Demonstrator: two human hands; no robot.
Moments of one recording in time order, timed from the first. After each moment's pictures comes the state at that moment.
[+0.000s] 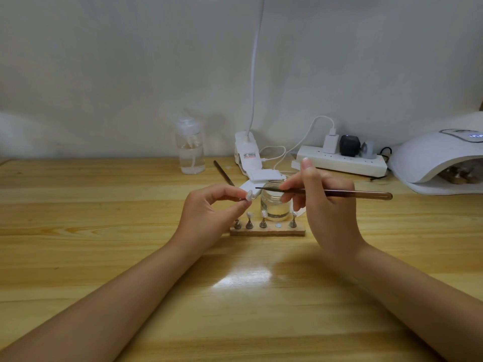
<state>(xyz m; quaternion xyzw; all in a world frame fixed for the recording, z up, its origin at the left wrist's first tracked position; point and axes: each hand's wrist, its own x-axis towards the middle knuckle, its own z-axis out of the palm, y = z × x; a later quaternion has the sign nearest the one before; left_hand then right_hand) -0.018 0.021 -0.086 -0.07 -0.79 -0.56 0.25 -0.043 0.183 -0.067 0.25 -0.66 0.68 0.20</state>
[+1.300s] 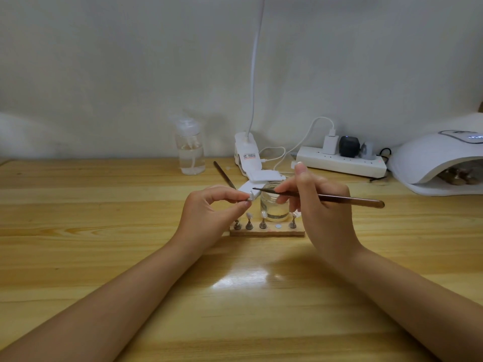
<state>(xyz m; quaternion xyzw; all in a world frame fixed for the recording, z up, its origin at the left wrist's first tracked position) -0.020 0.022 -0.086 -0.07 -0.79 -0.56 0.25 -0.042 0.181 -0.072 0.27 -0.66 0.67 0.21</state>
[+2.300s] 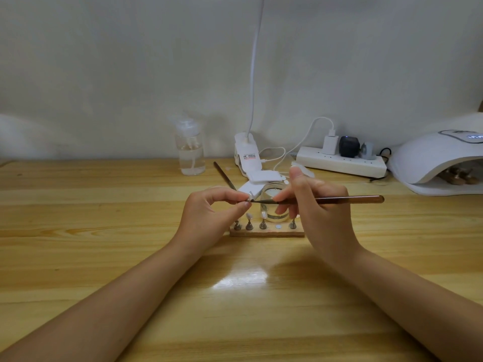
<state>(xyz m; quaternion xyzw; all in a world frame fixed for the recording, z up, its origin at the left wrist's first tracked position) -0.019 0.023 -0.085 -0.05 -0.79 -0.56 0.24 -0.040 0.180 -0.071 0.28 -0.66 0.67 0.20</state>
